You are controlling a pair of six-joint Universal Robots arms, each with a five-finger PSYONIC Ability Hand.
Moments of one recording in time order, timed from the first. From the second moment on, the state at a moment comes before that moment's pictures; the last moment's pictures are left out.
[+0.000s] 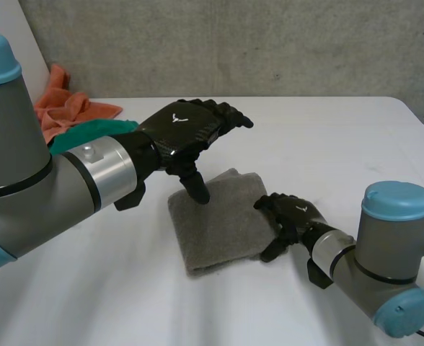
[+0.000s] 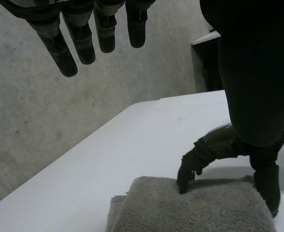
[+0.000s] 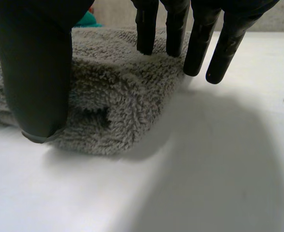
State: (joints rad) left arm 4.20 -1.85 -1.29 2.95 -1.09 3.33; right arm 1.99 -1.01 1.70 -0.27 1.32 3.29; left_hand 0.20 0.21 0.22 0.21 0.05; right_hand 0.30 0.33 0.36 0.36 0.18
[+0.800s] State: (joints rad) left arm 4.21 -1.86 -1.32 2.96 -1.09 3.33; right arm 1.72 -0.67 0.98 -0.12 1.33 3.28; left_hand 0.20 0.21 0.22 0.21 0.05; right_hand 0.91 1.16 1.14 1.19 0.96
